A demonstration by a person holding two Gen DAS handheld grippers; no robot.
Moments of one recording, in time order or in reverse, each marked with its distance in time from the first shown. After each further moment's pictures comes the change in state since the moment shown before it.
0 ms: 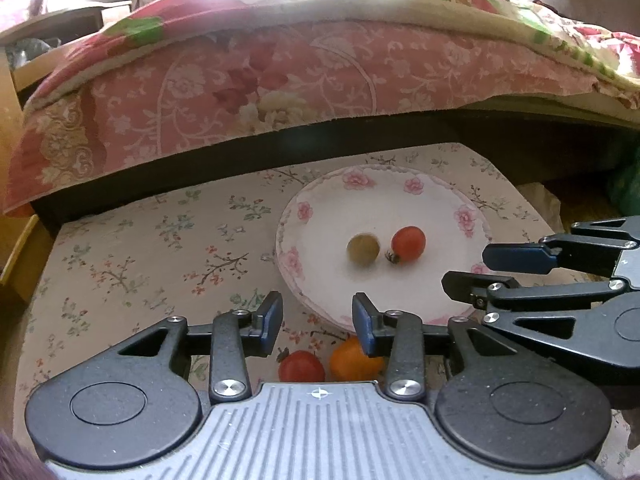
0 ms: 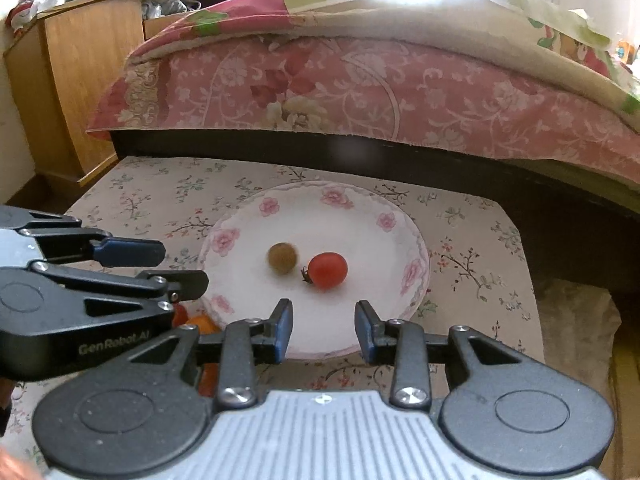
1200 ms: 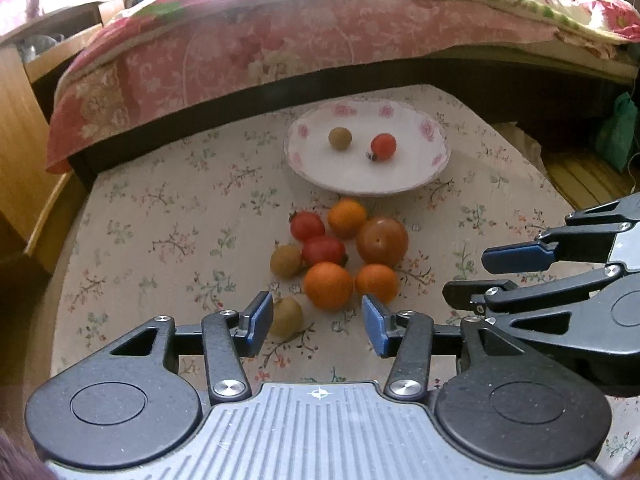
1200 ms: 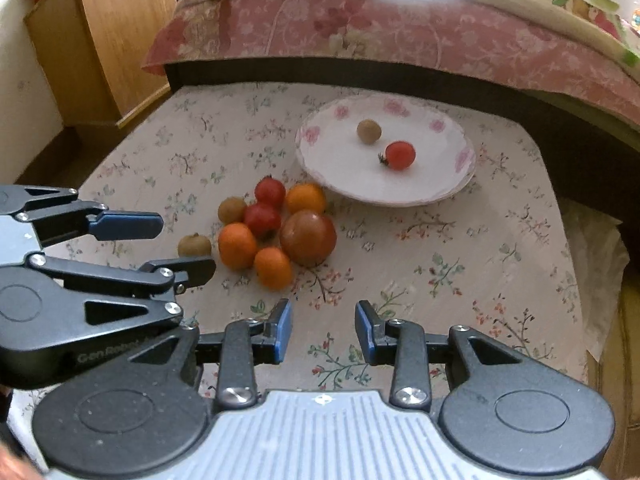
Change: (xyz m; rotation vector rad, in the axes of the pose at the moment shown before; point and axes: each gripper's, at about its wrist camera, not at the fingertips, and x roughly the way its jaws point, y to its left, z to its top) left arm -0.070 -0.003 -0.069 0.066 0.086 0.008; right arm -0.052 0.054 -0.056 -0.001 0.178 0.053
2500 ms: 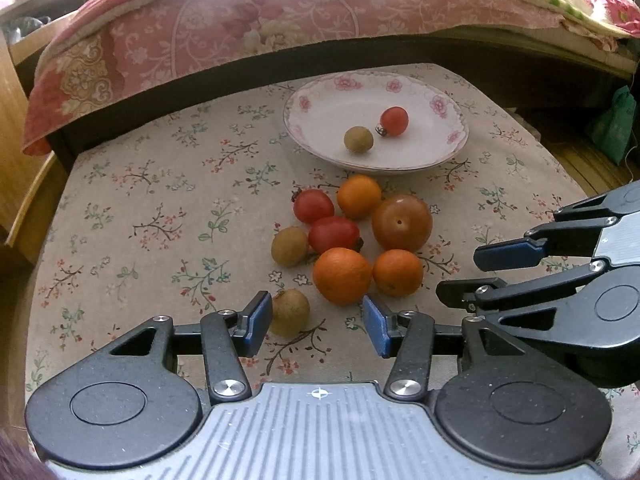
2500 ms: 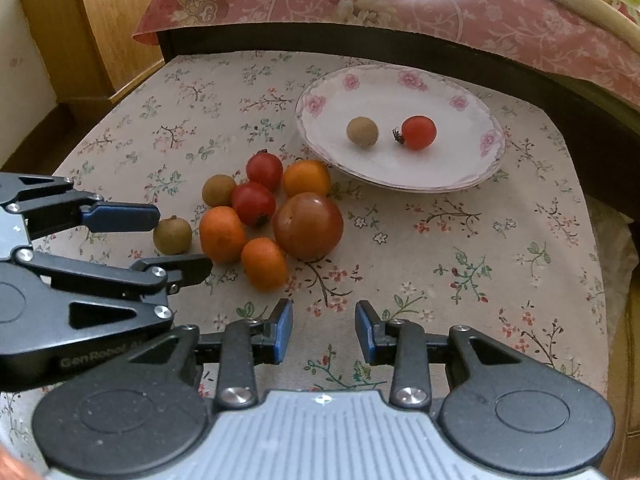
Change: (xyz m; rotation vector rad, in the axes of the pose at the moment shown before) left arm 0.028 0.013 -0.008 0.003 0.037 -0.034; right arm 0.037 0.001 0.007 -0.030 0.060 -0.001
